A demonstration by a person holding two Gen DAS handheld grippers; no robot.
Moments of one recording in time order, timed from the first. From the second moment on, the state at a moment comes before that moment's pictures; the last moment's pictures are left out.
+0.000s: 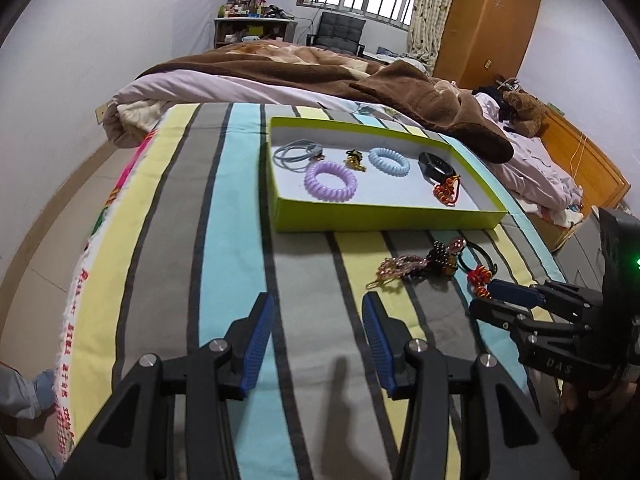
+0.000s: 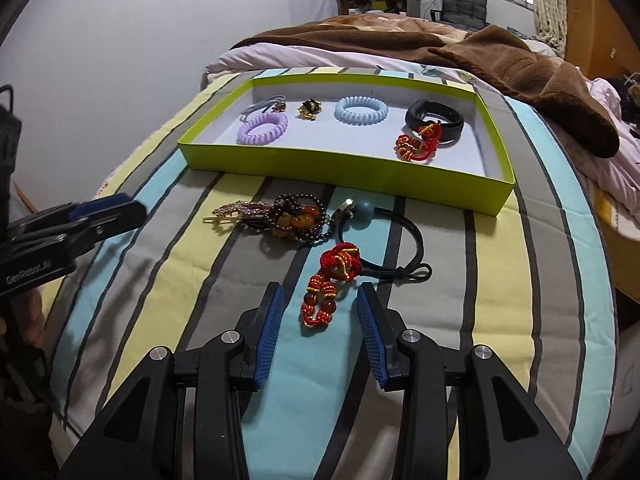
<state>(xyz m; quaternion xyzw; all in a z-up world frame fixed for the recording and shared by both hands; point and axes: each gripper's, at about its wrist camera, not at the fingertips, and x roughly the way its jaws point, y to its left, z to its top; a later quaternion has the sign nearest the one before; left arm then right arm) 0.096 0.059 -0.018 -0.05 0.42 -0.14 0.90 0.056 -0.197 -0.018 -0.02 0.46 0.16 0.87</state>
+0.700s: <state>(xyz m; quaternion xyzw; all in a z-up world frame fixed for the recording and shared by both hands) 0.102 0.032 -0.015 -0.02 0.41 -0.20 0.89 0.050 -0.208 -0.010 -0.01 0.44 0.13 0.89</state>
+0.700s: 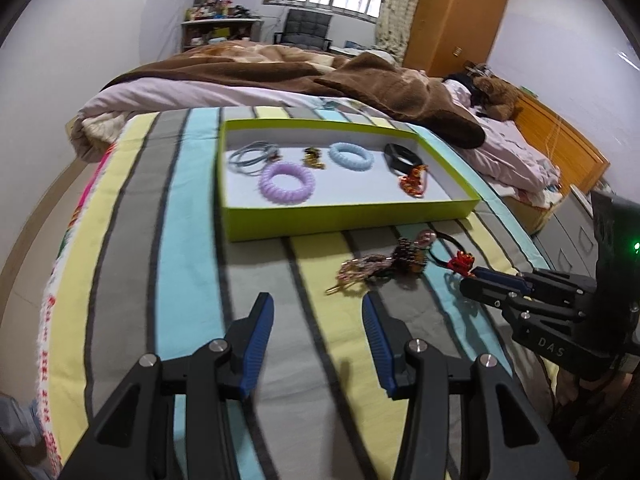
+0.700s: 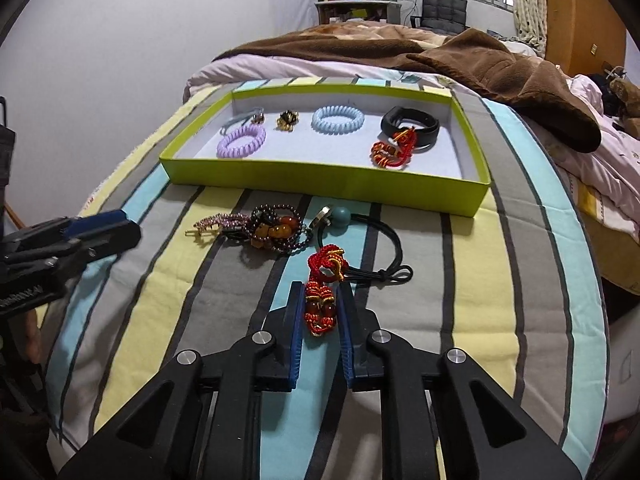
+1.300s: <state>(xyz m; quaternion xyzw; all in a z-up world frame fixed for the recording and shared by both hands) 0.123 -0.044 -0.012 0.07 0.41 -0.27 0.87 0.029 -0.258 0.006 0.07 0.42 0.16 0.89</state>
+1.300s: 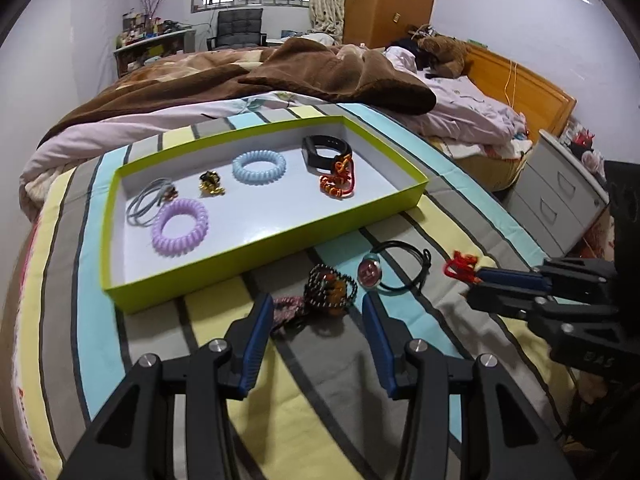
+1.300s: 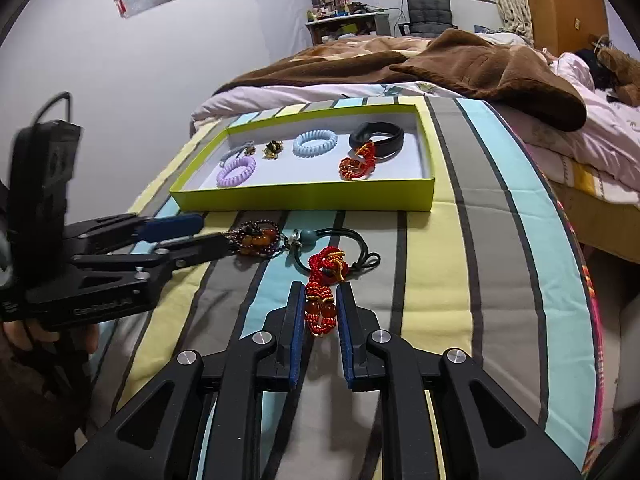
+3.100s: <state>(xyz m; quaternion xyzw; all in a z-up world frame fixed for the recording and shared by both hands) 0.135 -0.057 0.009 0.09 0.38 -0.22 0.89 0.032 -0.292 0.027 0.09 0.39 0.16 0.90</state>
